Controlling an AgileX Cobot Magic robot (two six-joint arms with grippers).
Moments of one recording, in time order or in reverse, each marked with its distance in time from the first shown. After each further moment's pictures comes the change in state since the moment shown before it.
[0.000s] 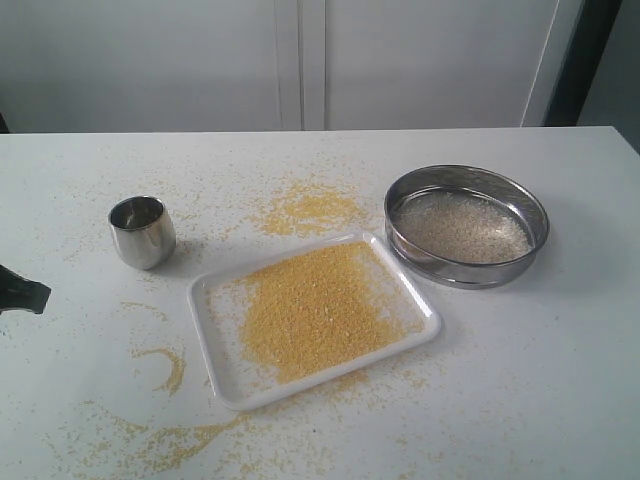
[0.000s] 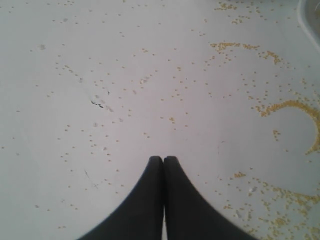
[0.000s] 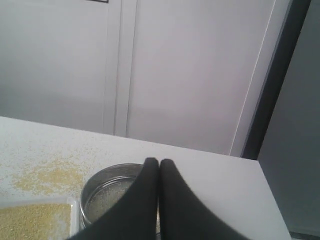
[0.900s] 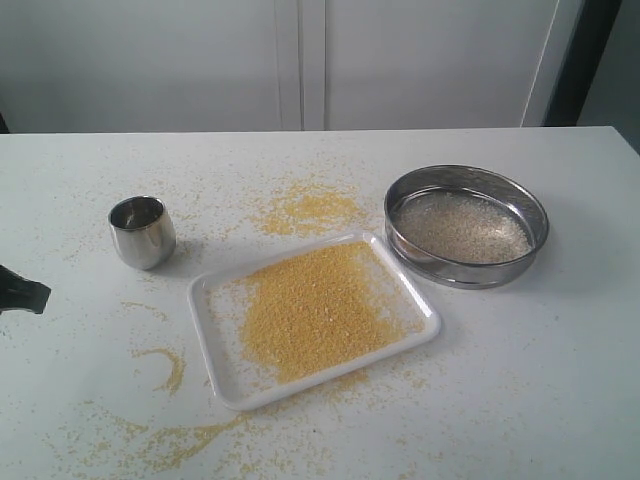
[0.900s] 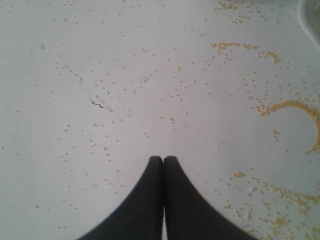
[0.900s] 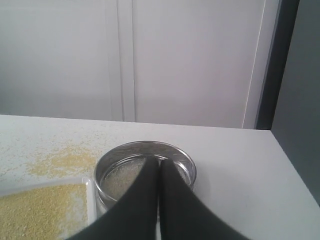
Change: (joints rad) left arm 0.000 0.000 0.000 0.000 0.000 0.000; right arm 0.000 -0.203 0.213 -0.017 -0.003 0.125
